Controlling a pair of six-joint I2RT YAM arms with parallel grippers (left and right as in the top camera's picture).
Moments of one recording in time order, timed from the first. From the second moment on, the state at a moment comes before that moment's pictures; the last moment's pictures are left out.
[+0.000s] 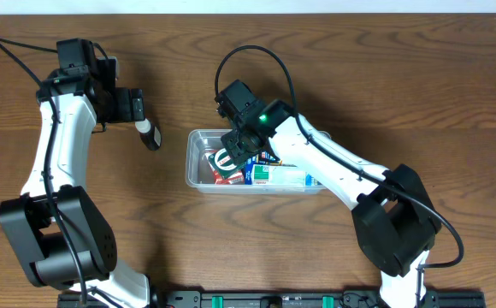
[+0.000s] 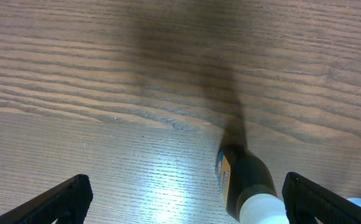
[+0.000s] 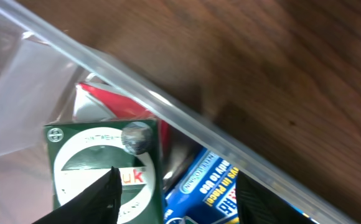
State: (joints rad) left arm 0.19 1.78 1.42 -0.81 0.03 0.09; right arm 0.74 2.01 1.59 -0.80 -0.01 0.24
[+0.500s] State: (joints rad) left arm 0.19 1.78 1.42 -0.81 0.03 0.09; right arm 0.74 2.01 1.59 -0.81 0.11 0.26
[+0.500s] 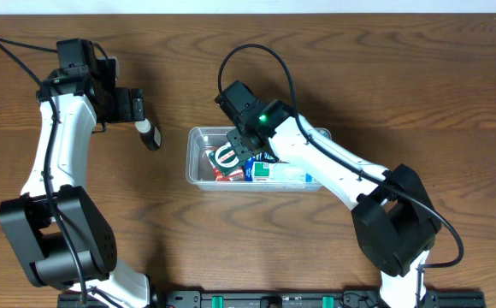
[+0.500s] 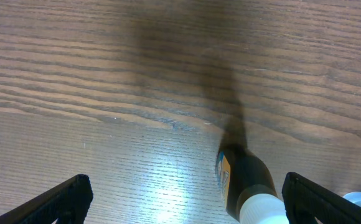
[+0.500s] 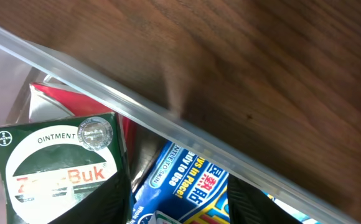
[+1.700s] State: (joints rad) left arm 0.19 1.78 1.42 -0.82 0.03 0.09; right arm 0.82 2.01 1.55 -0.80 0.10 0.28
